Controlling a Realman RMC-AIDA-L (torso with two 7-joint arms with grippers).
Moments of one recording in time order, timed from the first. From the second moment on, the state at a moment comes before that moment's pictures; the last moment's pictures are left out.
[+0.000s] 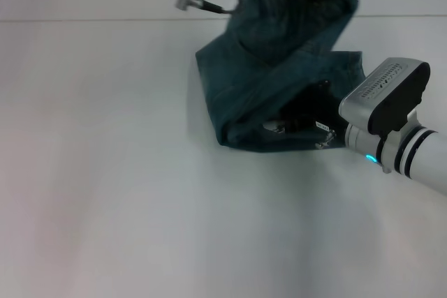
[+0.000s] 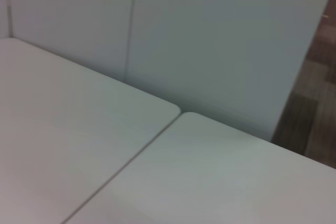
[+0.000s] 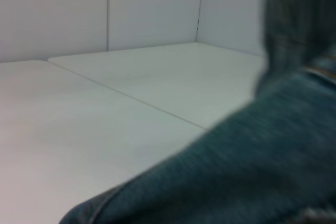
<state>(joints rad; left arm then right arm) -1.09 -2.17 1.08 0.90 2.24 1.14 -2.24 0.77 2.11 -0.48 0.05 -1.57 -0.85 0.44</state>
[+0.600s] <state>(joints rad) -1.11 -2.17 1.35 0.82 2.12 0.93 -2.27 0.70 2.10 -0.48 0.04 -1.57 -0.94 0.45</state>
